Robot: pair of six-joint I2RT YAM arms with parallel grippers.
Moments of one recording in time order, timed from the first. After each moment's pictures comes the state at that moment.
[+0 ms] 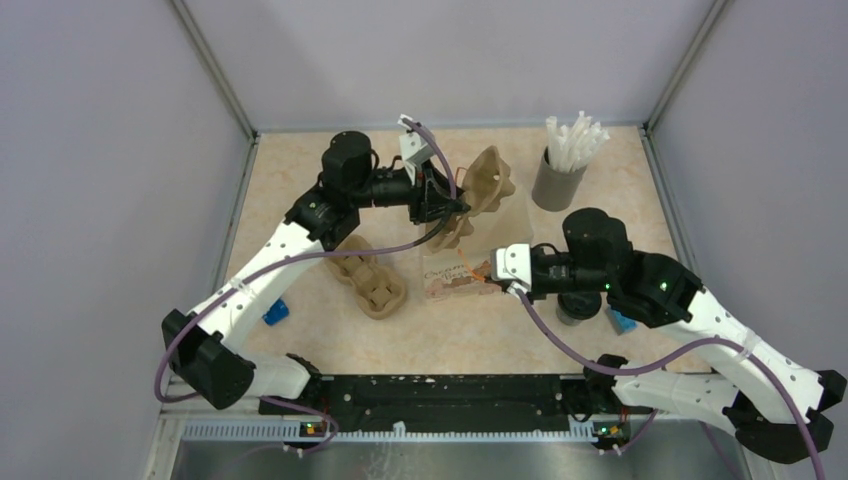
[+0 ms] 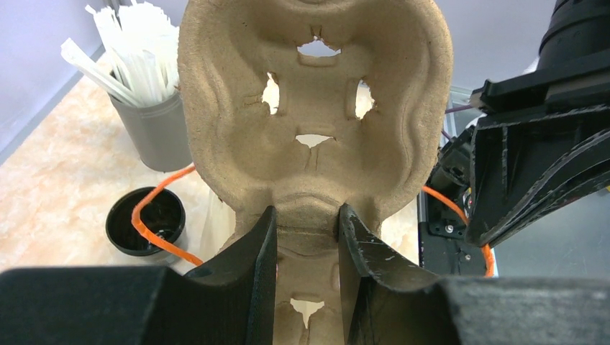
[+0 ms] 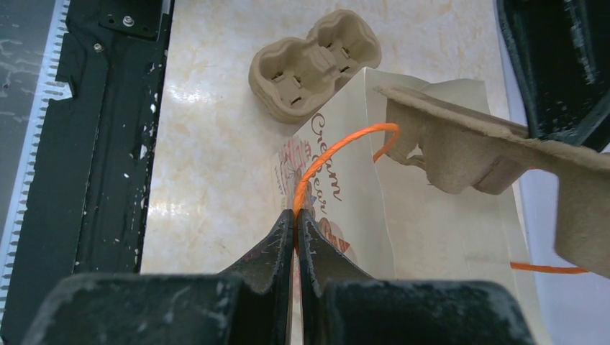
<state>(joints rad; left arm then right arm) -0.59 1.34 1.34 -0.11 0.84 -0.04 0.91 0.88 1.17 -0.76 -0.42 -0.67</state>
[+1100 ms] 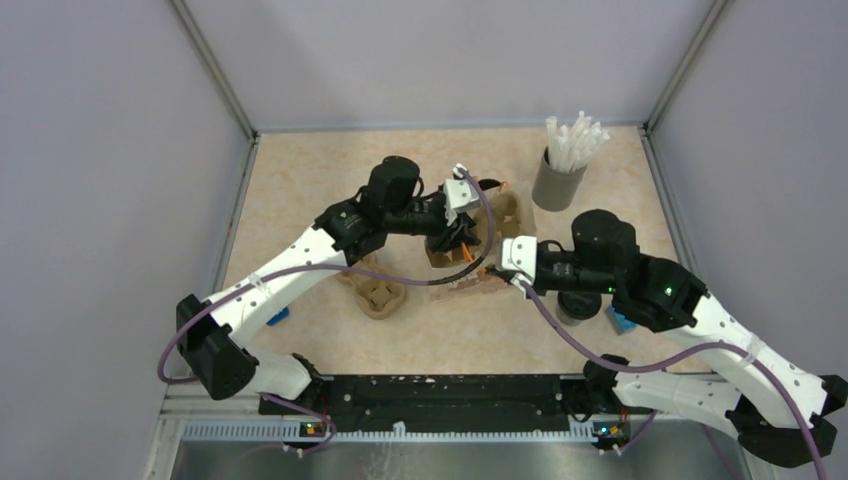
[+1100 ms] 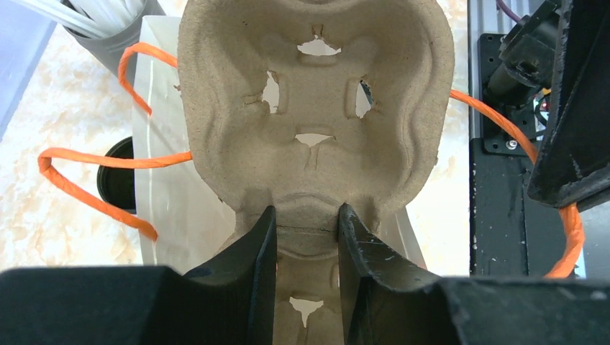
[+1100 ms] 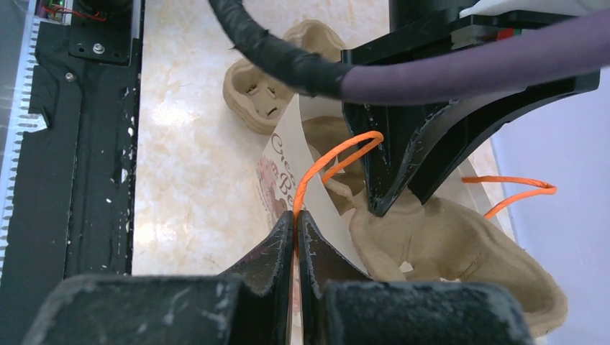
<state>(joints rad) -0.77 1.39 1.33 -0.36 0.60 0.30 0.91 0.85 1.15 -0.69 -0.36 -0.60</state>
